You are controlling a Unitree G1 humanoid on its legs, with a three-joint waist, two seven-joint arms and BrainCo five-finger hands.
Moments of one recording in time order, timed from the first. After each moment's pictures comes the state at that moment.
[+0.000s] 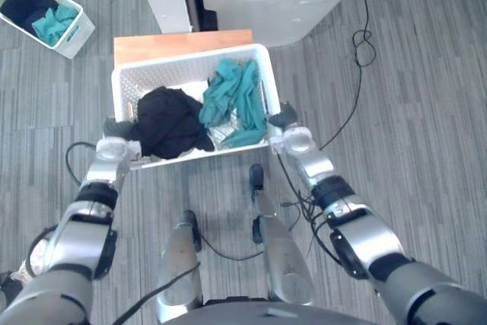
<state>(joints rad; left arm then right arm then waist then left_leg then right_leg) -0.58 0.48 -0.10 0.80 -0.36 0.11 0.28 -0.69 -0.18 0.27 0.62 0.15 0.15 -0.25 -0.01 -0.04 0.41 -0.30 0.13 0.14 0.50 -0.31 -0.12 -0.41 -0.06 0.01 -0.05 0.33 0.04</state>
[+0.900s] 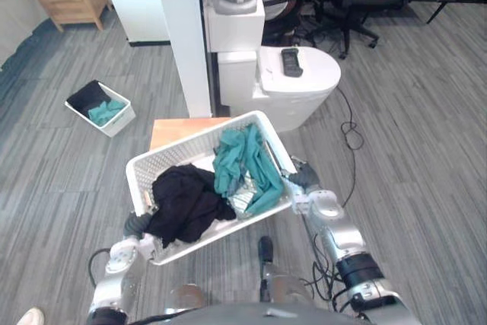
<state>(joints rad) 0.15 0.19 0.04 0.35 -0.39 0.11 0.12 -0.14 -0.20 0.11 0.28 0.19 0.16 -0.11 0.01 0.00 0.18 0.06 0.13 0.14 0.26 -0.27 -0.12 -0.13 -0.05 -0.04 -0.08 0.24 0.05</state>
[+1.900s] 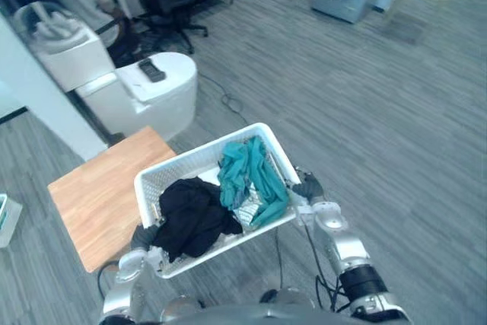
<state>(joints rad) 0.16 0.14 0.03 0.39 -0.37 0.11 0.14 -0.12 -0.21 0.13 0.27 0.15 0.16 -0.11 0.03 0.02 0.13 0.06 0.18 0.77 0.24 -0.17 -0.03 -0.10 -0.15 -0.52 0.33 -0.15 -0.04</state>
